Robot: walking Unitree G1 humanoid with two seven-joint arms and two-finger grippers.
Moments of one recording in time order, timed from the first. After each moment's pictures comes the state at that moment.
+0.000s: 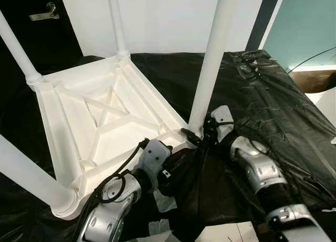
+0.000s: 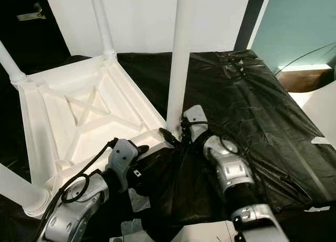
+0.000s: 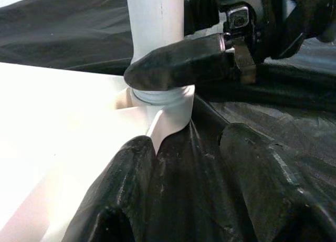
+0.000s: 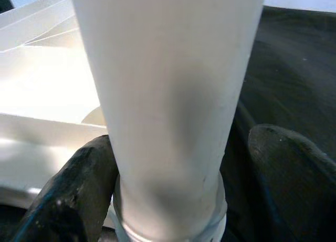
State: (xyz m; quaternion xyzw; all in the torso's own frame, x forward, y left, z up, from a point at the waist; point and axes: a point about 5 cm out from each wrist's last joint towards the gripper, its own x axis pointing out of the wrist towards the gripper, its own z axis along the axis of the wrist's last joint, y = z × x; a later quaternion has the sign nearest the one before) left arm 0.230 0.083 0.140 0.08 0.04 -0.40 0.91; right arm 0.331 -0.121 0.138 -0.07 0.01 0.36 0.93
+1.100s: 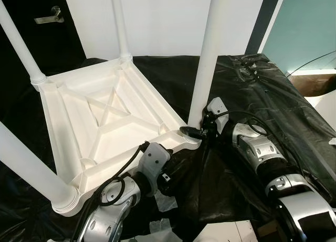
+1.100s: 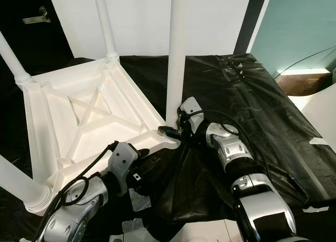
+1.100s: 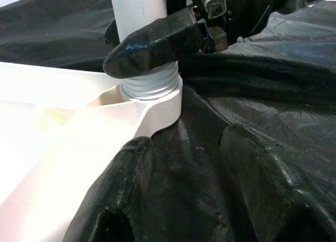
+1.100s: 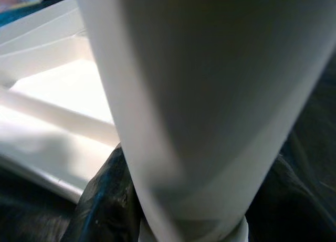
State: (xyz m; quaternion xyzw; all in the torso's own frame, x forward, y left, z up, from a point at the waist) left arm 0.226 0.086 0.135 0.08 0.05 -0.40 0.91; right arm 0.350 -0.113 0.138 -0.09 0.04 0.45 0.89
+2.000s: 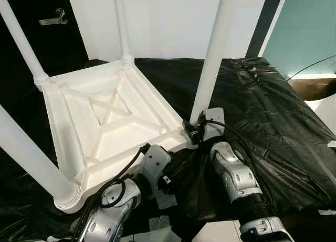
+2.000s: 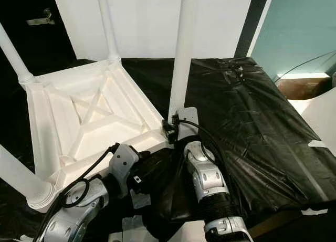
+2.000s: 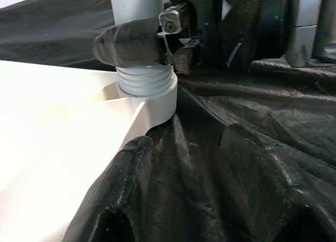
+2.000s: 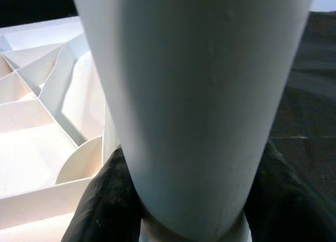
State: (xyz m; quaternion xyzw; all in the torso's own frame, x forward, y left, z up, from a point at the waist) left arm 0.223 0.084 0.133 0.08 0.06 -0.40 0.91; right arm 0.318 -0.086 0.132 0.04 0.03 0.15 0.99
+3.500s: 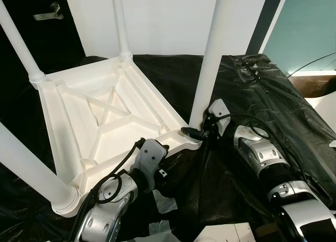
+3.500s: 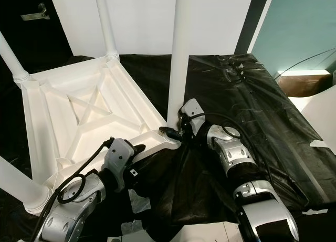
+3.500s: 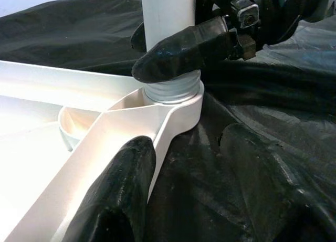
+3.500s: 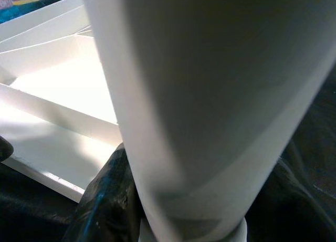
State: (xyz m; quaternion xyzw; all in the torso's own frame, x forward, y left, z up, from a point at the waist) left arm 0.230 0.090 0.140 0.09 0.04 -0.38 0.92; right arm 0.347 -0.119 0.142 -0.11 0.03 0.47 0.88
